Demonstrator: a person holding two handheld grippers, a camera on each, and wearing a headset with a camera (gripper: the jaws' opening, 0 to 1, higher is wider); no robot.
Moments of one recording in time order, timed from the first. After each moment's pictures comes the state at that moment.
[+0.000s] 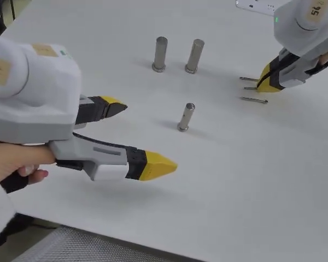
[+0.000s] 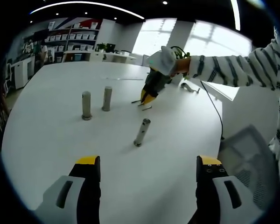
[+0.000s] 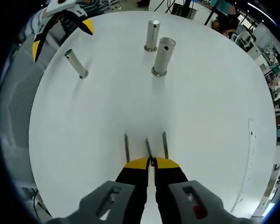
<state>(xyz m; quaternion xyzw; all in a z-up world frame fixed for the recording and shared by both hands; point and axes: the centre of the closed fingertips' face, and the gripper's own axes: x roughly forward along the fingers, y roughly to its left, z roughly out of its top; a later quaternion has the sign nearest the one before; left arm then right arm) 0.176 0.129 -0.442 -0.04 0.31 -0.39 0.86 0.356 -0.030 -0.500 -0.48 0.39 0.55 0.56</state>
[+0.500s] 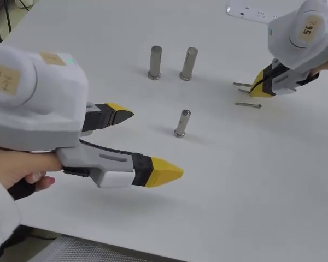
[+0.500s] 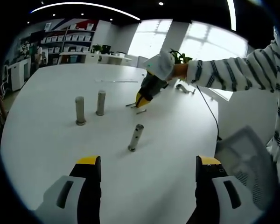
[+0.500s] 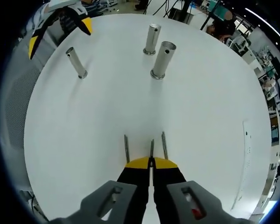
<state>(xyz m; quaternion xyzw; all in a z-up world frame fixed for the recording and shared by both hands) 0.178 0.124 -0.434 -0.05 0.30 -0.41 0.86 0.358 -0.031 -0.497 -0.47 0.36 0.54 0.60</state>
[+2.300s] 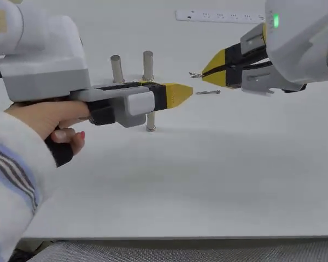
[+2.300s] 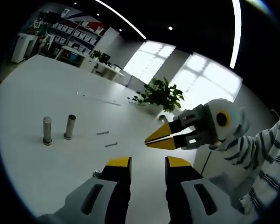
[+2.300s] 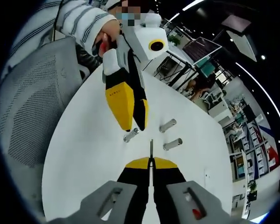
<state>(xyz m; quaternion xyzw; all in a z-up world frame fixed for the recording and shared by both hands) 0.196 0.046 -0.361 -0.21 0.25 -0.44 0.83 0.219 0.026 -0.370 -0.49 0.10 0.55 0.67</state>
